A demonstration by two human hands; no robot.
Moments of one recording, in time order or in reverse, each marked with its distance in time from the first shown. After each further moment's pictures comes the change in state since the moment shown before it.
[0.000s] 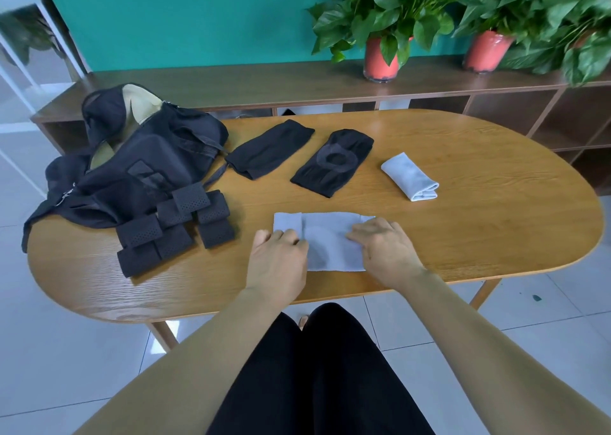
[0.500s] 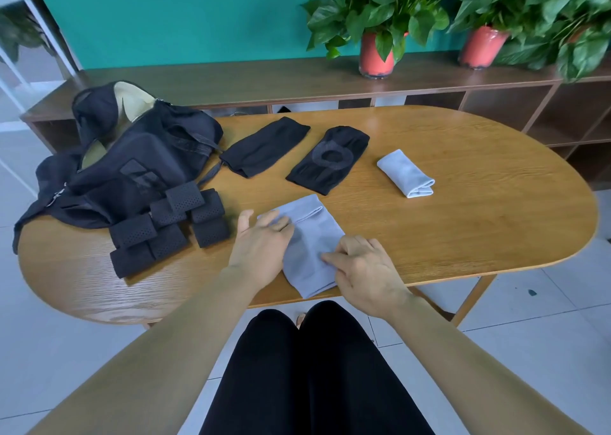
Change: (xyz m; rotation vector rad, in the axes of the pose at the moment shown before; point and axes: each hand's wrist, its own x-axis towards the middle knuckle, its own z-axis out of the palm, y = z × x) left_hand 0.020 -0.026 -0.006 0.035 -0.194 0.079; right_hand -0.025 -0.030 0.019 0.154 0.169 -0.133
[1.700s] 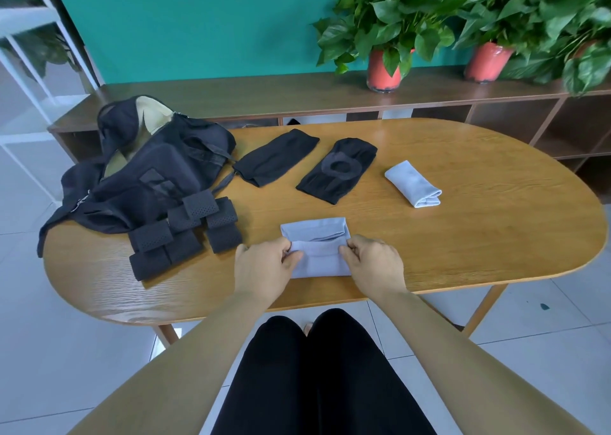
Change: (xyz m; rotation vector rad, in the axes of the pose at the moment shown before) left_hand -0.022 0.003 0.013 -0.480 0.194 -0.338; right_hand 0.024 -0.001 0.003 0.140 0.082 0.447
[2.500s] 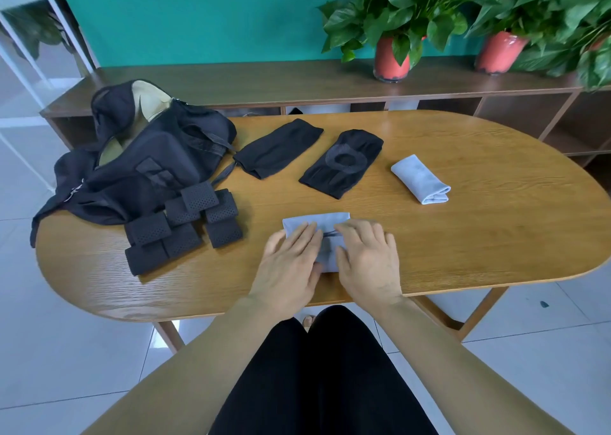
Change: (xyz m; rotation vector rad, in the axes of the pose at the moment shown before) left_hand -0.008 0.007 0.020 0.195 0.057 0.448; right_hand -0.005 -0.014 0.015 -0.183 0.276 -0.256
